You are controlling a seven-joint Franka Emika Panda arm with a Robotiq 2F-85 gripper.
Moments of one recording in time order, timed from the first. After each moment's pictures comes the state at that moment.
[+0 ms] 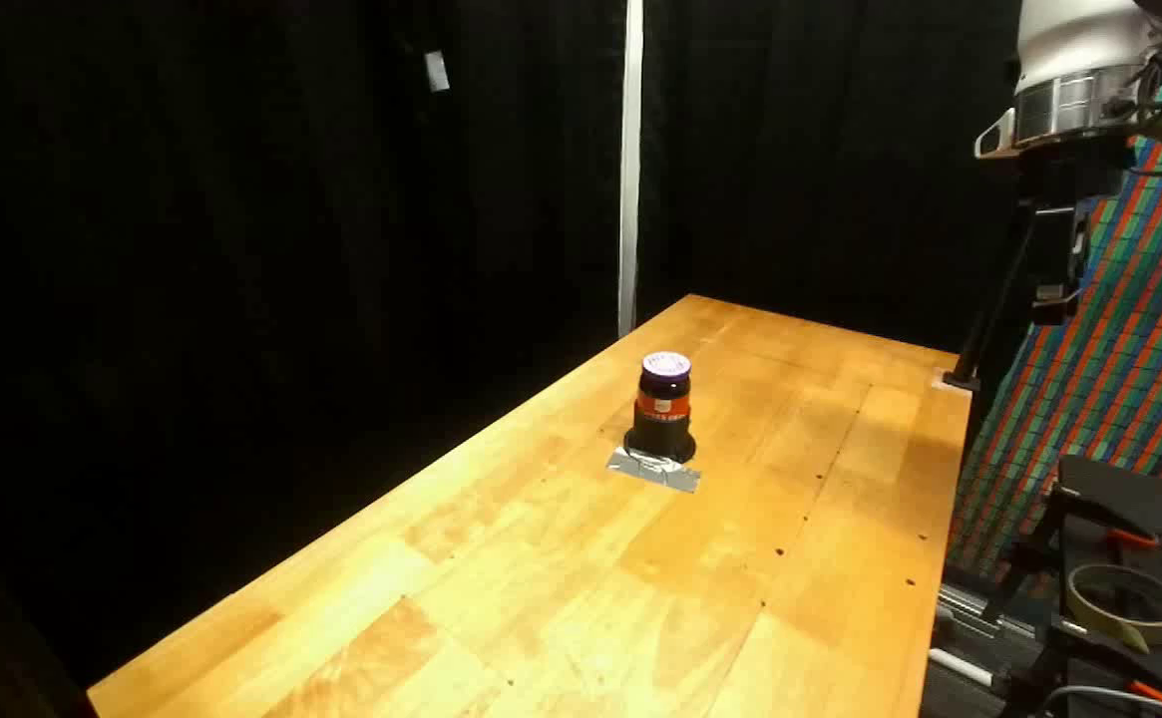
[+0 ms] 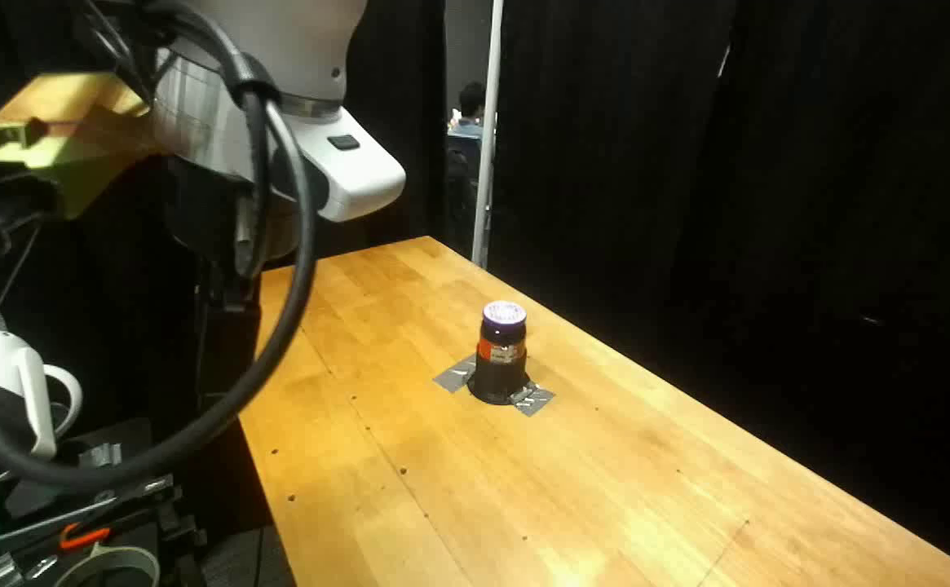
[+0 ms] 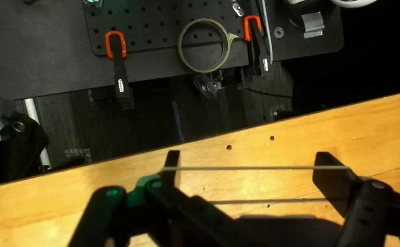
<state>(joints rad) 0.00 -0.50 -0.14 -2.61 0.11 1.84 -0.05</state>
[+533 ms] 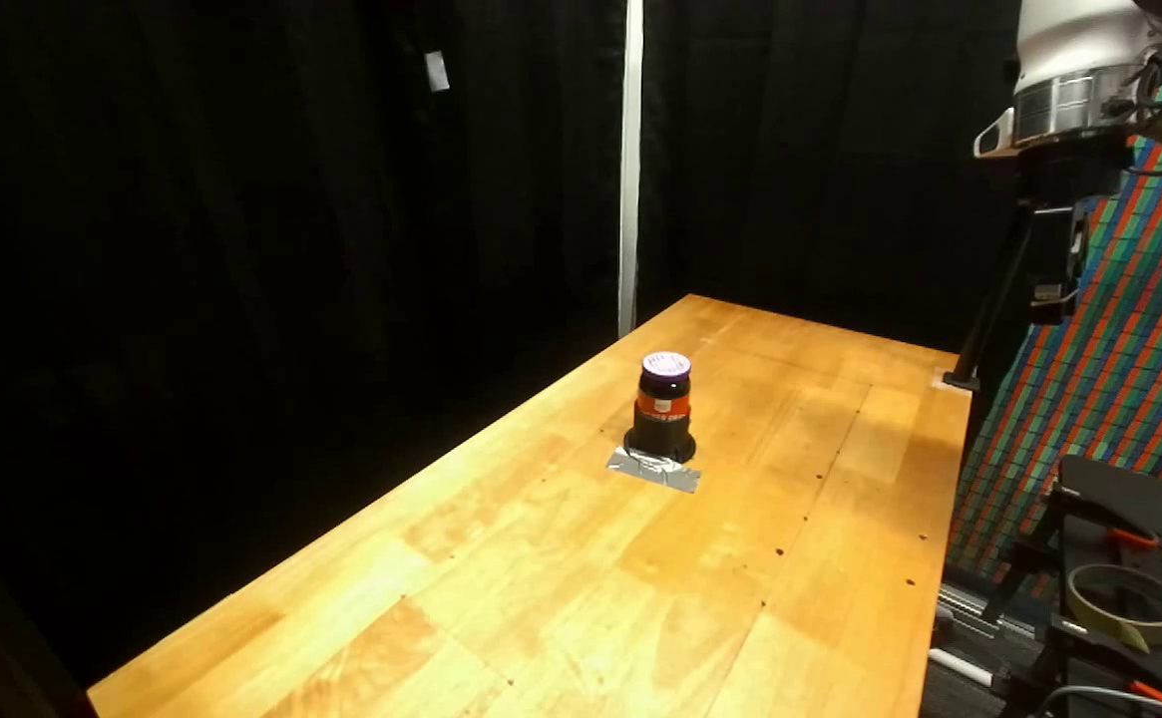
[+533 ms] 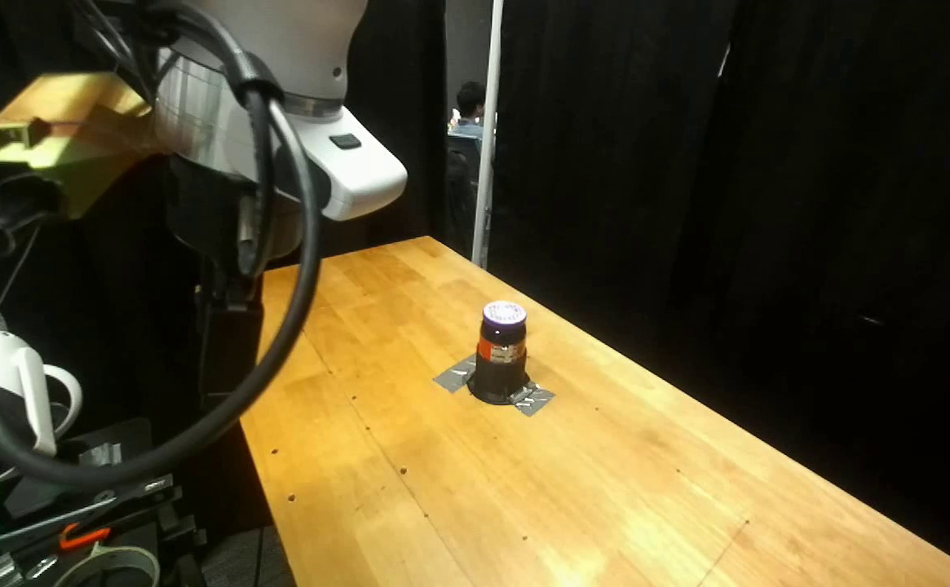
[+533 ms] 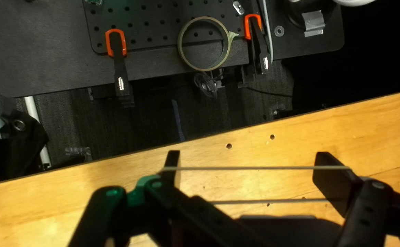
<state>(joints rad) 0.00 -0.50 -0.13 -2.61 0.11 1.85 -0.05</state>
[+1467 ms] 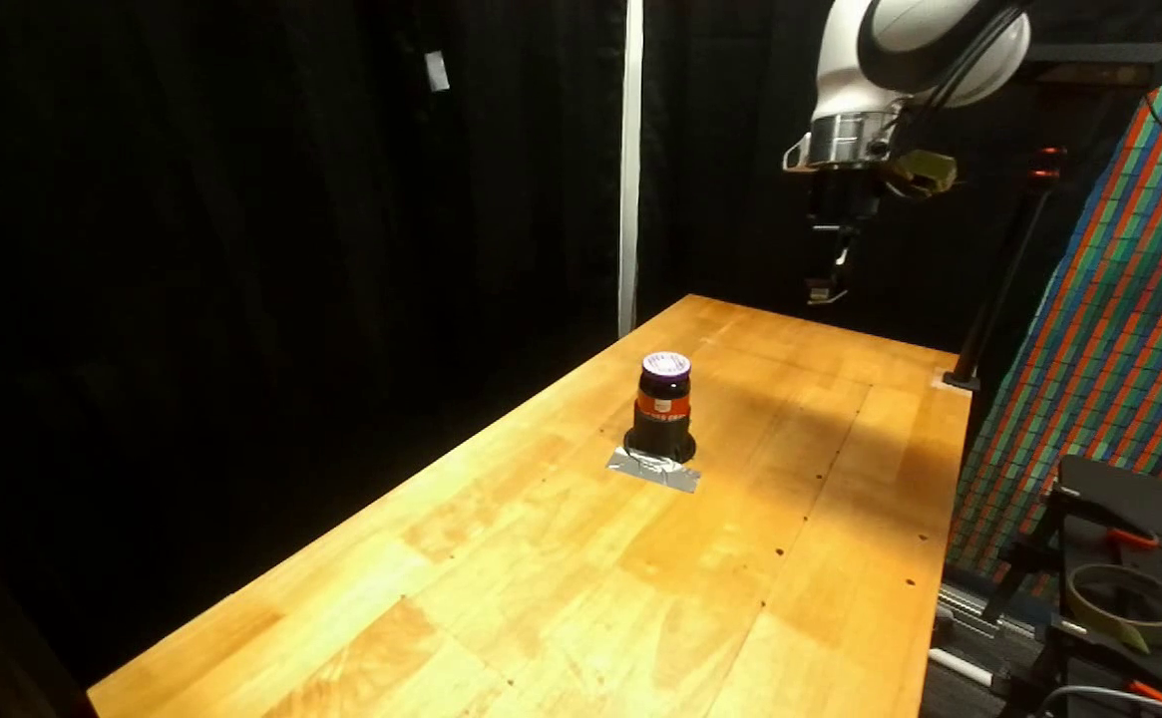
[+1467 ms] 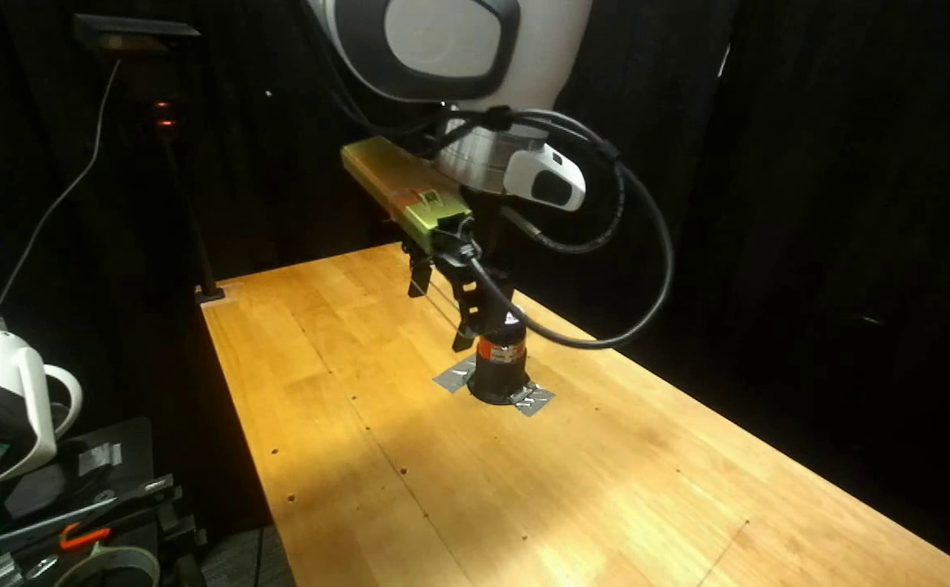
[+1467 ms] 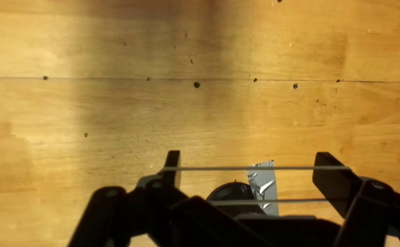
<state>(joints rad) 0.03 0.07 -0.06 -2.15 0.21 2.08 -0.26</state>
